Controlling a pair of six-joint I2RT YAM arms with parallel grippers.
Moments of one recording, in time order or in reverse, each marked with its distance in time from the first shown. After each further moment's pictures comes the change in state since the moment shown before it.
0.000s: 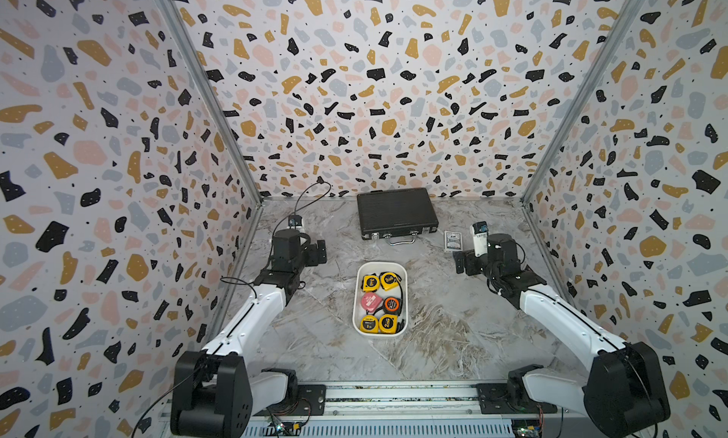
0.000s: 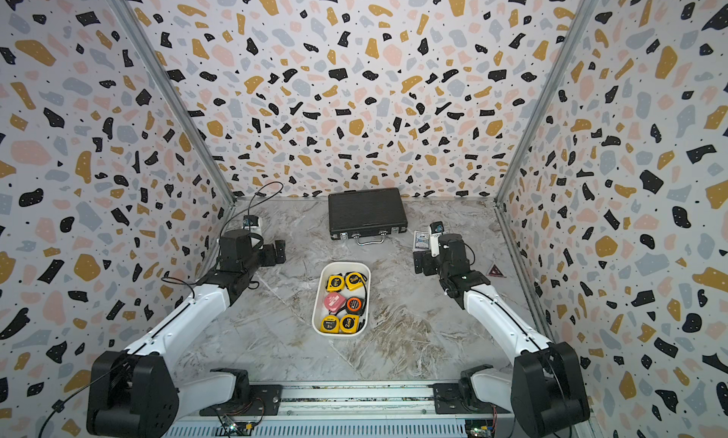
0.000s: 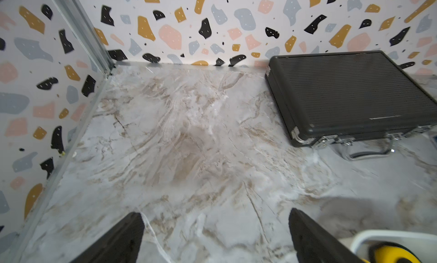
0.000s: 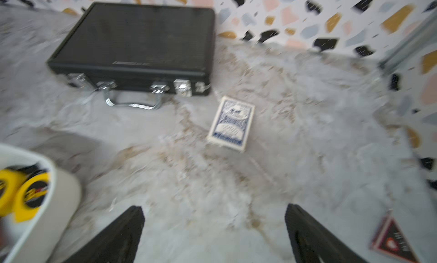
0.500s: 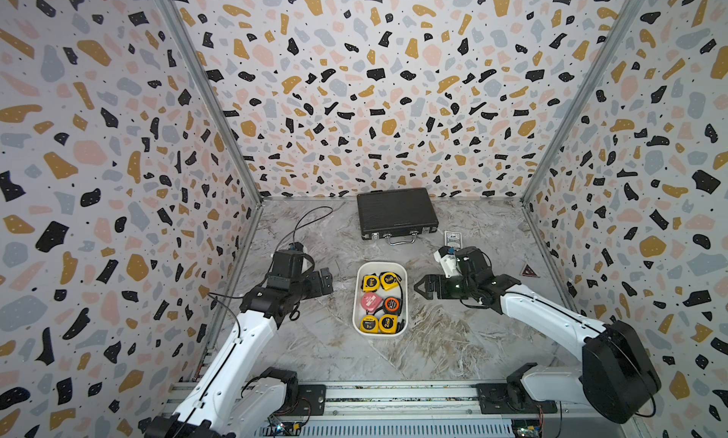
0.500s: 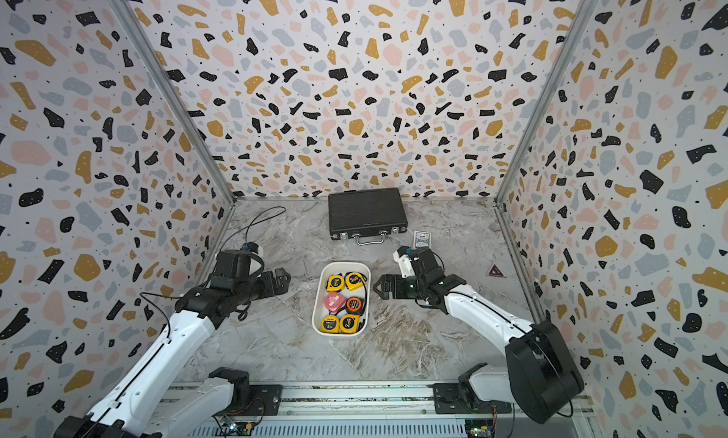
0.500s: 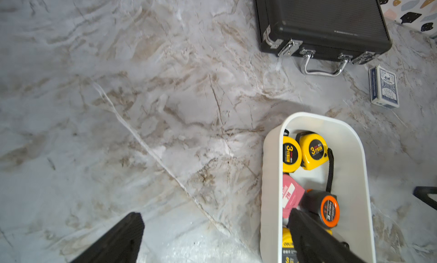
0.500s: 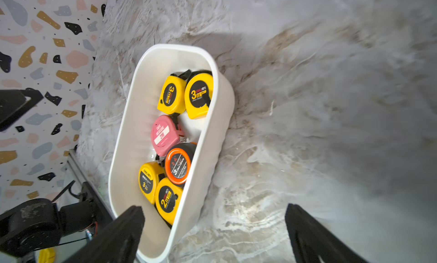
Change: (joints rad) left arm -0.088 -0.259 -0.018 -0.540 0.124 -0.255; right arm 0.219 0.132 -0.019 -0.038 -0.439 0.428
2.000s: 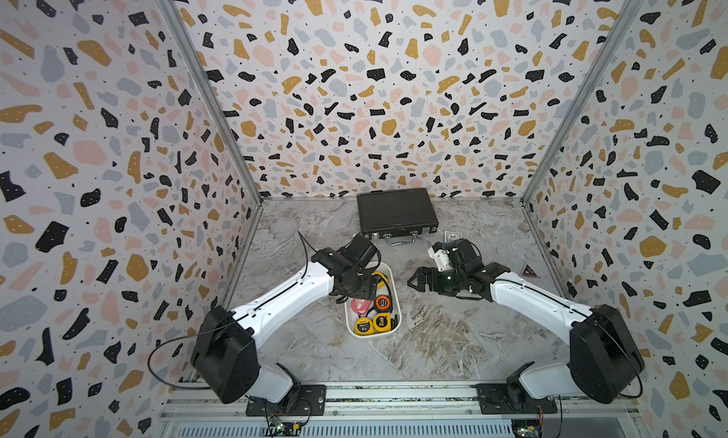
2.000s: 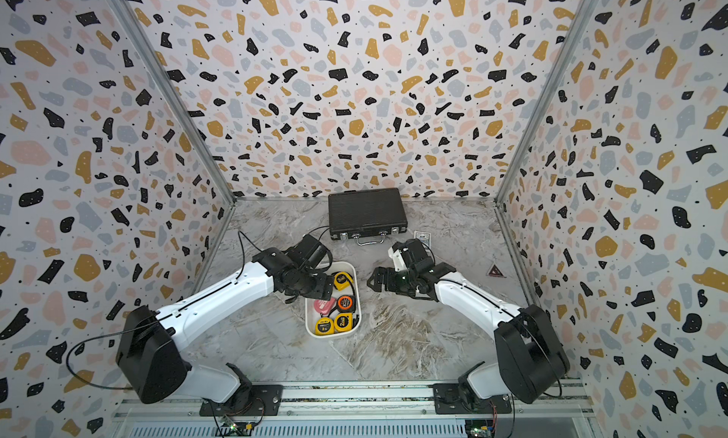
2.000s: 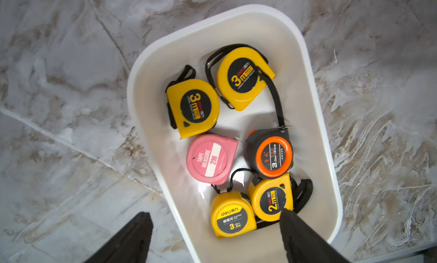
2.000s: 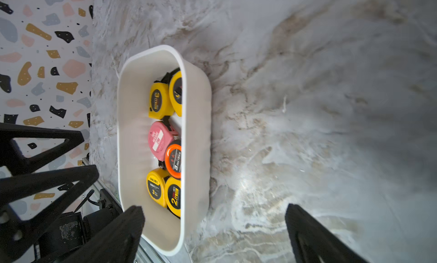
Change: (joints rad) left arm -0.462 0.549 0.410 -0.248 -0.149 -0.081; right arm 0.009 0.054 0.120 -0.151 0.016 0.085
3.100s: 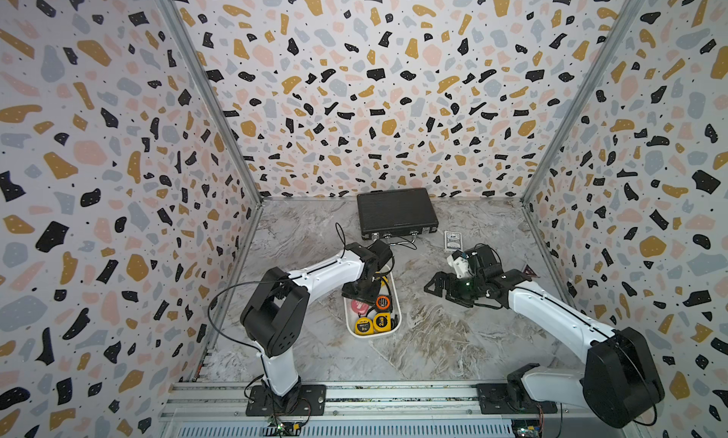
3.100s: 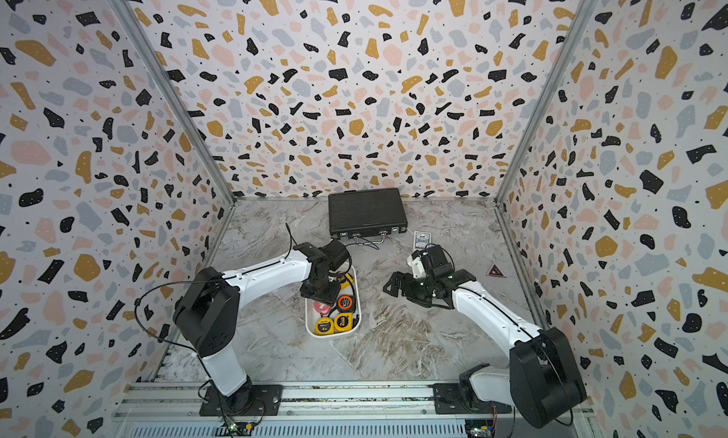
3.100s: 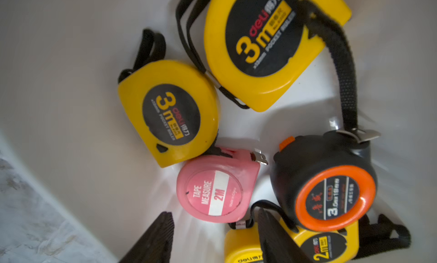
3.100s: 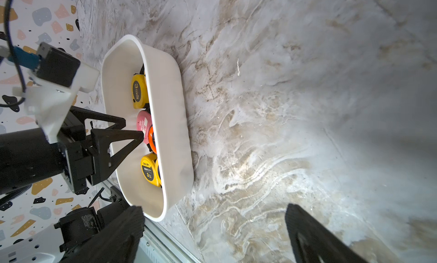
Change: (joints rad) left arm -0.015 0.306 0.085 -0.055 -0.023 0.094; right arm -0.120 -0.111 -0.078 -0.102 -0.074 0.019
